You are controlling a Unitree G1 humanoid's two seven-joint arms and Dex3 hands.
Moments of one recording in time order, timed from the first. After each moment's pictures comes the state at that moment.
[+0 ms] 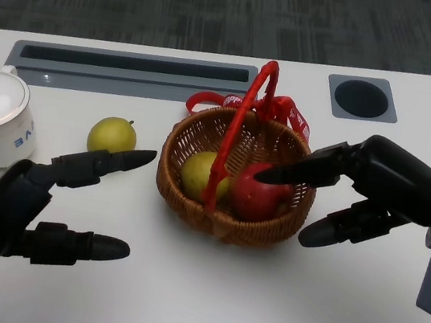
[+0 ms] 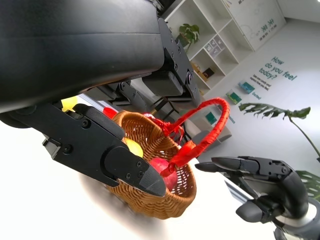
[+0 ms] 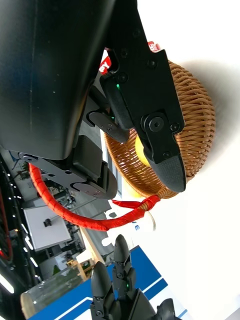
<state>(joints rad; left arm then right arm) -0.10 0.31 0.02 0.30 0.06 -0.82 -0.25 -0.78 -0.32 0.25 1.13 -0.36 -1.26 0.32</state>
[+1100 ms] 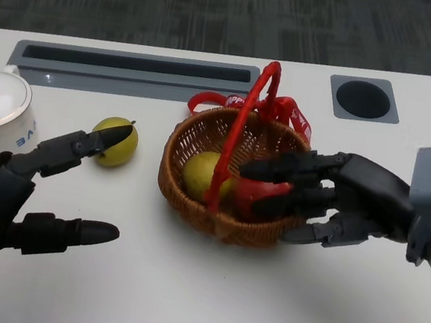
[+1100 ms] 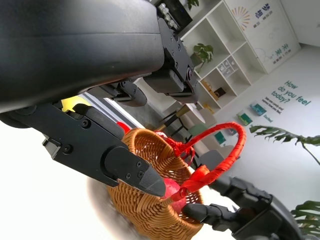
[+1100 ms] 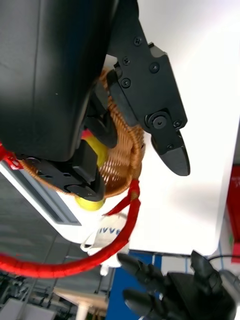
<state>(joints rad) -0.11 0.28 0.06 0.35 0.05 -0.80 -0.22 -0.54 -0.26 0.22 0.49 0.08 -0.14 0.78</state>
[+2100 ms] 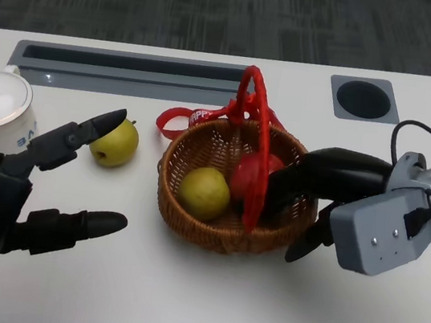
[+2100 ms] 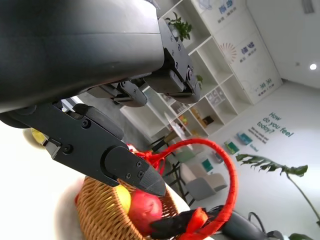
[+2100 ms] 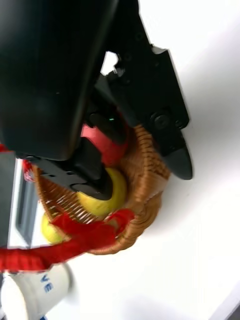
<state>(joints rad) -0.07 0.21 0.08 0.27 0.09 -0.83 -0.09 -0.84 -0.29 0.45 0.92 -0.47 -0.74 0.54</state>
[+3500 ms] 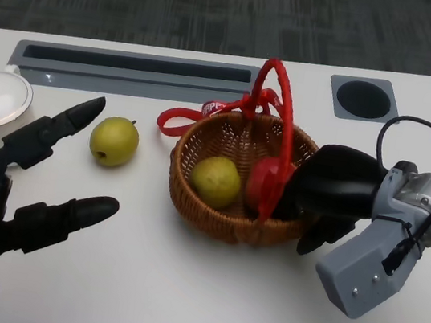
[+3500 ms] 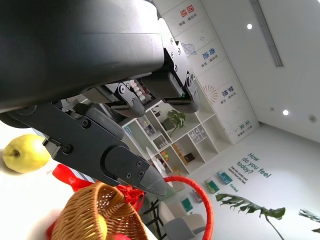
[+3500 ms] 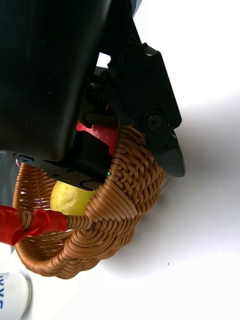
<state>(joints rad) -0.03 0.14 0.14 0.22 0.12 -0.89 0.02 -1.02 -0.28 0.75 1.25 -0.92 -0.87 -0.14</state>
